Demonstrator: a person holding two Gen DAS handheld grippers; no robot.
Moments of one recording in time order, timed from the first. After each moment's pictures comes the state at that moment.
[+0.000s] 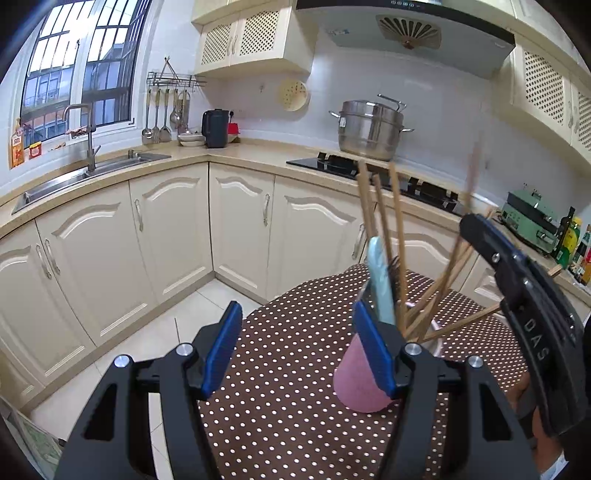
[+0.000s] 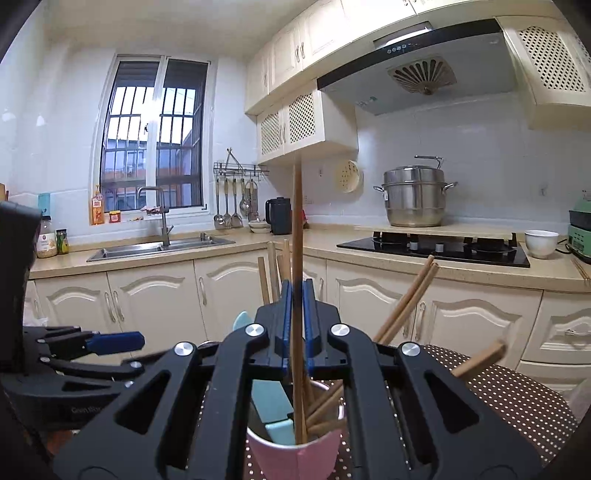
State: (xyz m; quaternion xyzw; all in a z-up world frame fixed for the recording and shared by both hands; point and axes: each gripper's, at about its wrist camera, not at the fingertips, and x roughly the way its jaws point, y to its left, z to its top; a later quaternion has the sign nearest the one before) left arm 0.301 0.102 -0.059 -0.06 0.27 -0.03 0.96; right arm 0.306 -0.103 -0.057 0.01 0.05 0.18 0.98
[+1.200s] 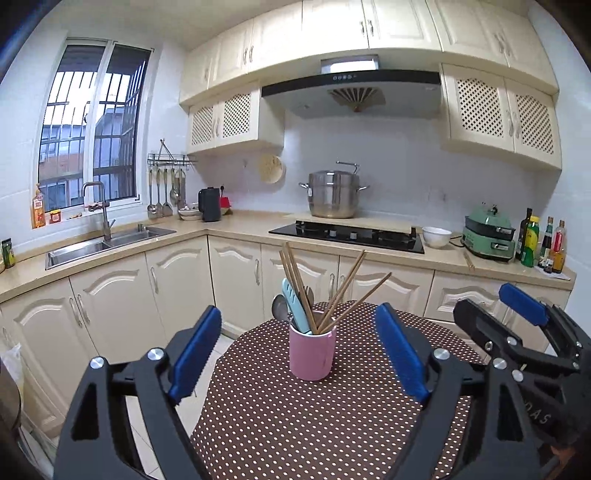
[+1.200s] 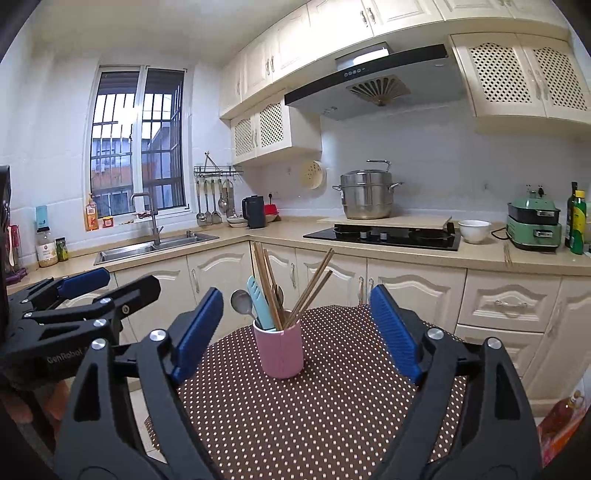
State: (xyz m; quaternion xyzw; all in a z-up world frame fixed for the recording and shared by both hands) left arm 0.087 0.034 0.028 0.00 0.14 -0.03 0.99; right arm 0.105 -0.179 -0.004 0.03 0.08 0.12 0.99
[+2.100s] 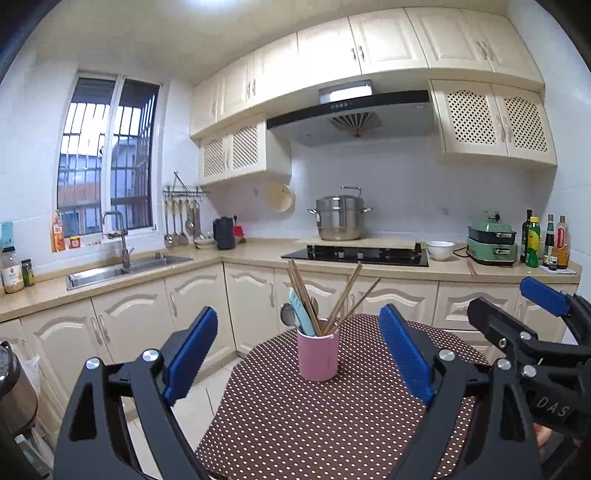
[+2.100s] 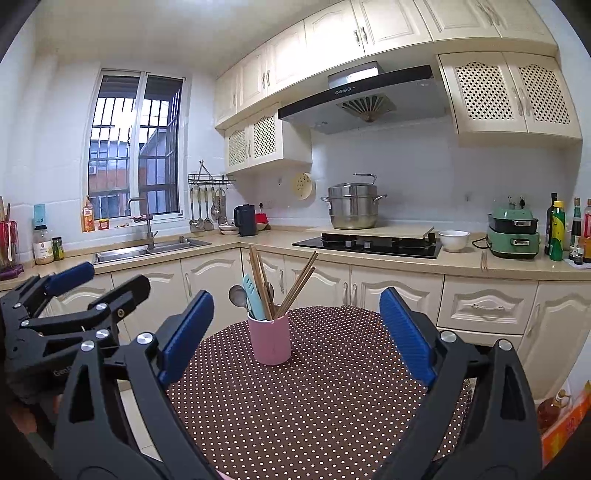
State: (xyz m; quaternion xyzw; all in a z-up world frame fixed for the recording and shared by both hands) left arm 0.020 0.021 0.023 0.02 0.08 0.00 1.00; right arm 0.046 -0.192 -0.005 0.02 0.06 0.10 0.99
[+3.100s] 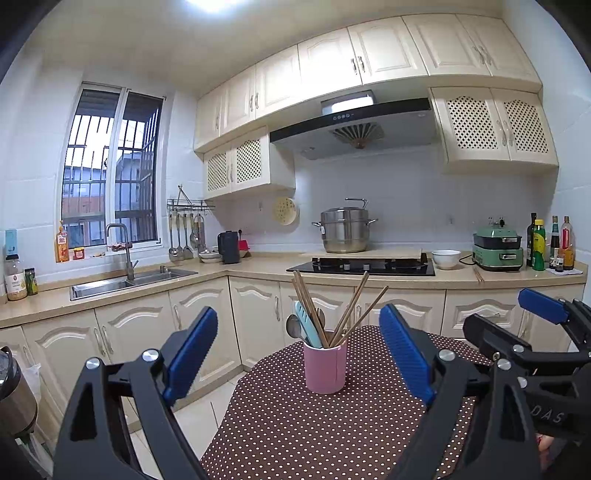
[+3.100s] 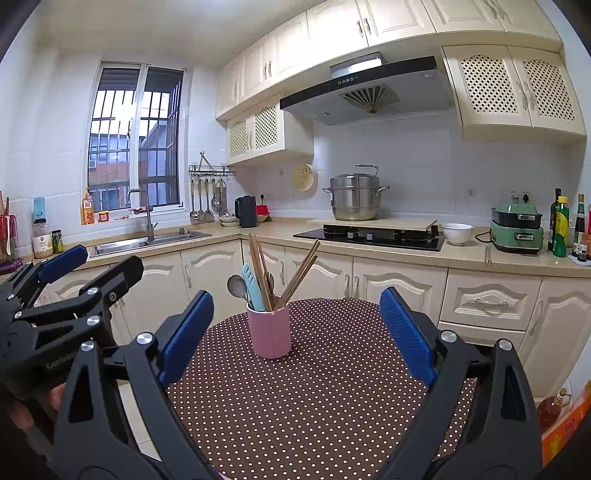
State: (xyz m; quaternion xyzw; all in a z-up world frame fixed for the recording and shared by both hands) left arm 0.025 0.023 0.015 0.03 0.05 0.01 1.00; right arm 0.058 -0.188 -0.015 0.02 0.07 0.10 0.99
